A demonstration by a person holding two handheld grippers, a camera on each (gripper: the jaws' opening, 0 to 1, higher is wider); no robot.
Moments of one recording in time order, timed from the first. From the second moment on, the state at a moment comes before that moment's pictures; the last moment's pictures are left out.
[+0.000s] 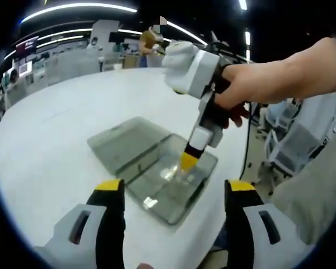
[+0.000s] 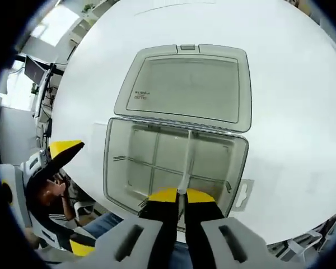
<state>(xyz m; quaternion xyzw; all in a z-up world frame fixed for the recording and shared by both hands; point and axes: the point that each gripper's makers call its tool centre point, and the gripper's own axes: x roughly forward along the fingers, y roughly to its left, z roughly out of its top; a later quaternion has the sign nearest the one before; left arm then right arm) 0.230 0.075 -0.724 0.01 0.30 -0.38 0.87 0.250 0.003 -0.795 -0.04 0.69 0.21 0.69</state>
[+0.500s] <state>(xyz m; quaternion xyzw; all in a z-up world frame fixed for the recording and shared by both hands) 0.230 0.072 -0.721 0.01 0.30 -0.39 0.87 0.243 0.001 -0.781 -0.05 0.68 0.20 0.70</state>
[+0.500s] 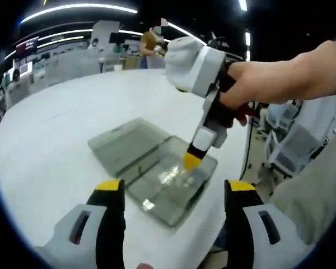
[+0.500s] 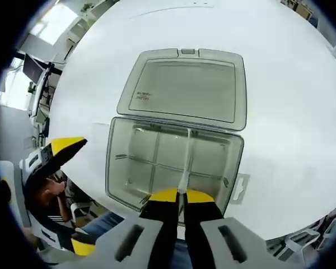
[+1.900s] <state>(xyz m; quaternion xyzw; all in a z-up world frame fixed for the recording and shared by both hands) 0.223 0.065 -0.716 0.01 0.29 -0.39 0.87 0.254 -0.011 -0.772 -0.03 0.67 0.16 0.72</state>
